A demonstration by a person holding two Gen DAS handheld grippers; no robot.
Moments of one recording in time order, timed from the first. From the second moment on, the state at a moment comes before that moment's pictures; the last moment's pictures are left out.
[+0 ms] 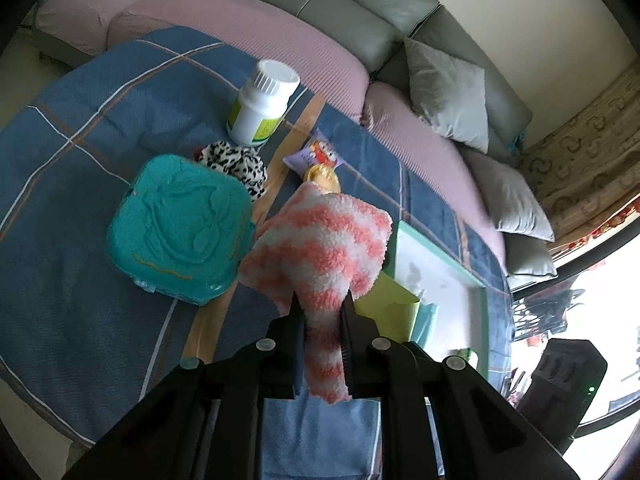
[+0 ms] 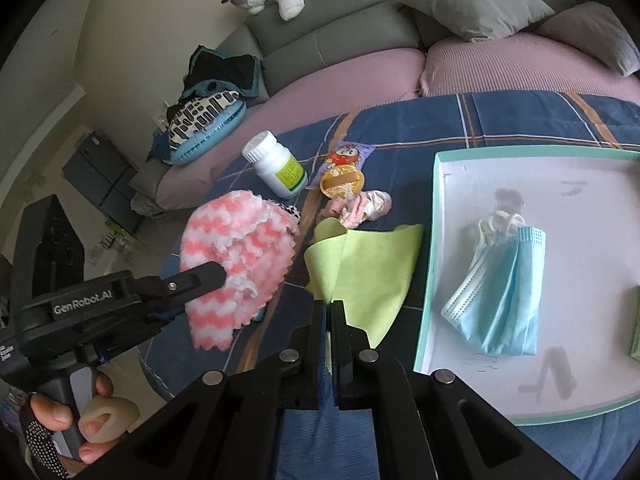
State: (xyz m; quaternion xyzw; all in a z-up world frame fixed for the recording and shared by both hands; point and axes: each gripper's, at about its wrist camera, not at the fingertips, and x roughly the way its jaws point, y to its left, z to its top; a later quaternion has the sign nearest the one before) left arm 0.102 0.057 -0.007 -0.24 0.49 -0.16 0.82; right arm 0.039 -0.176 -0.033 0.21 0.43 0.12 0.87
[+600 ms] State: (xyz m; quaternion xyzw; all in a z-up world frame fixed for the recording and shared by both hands) left arm 0.093 0.063 0.030 -0.23 0.46 -0.17 0.84; right arm 0.025 -0.189 0.012 0.23 0.36 0.14 0.89
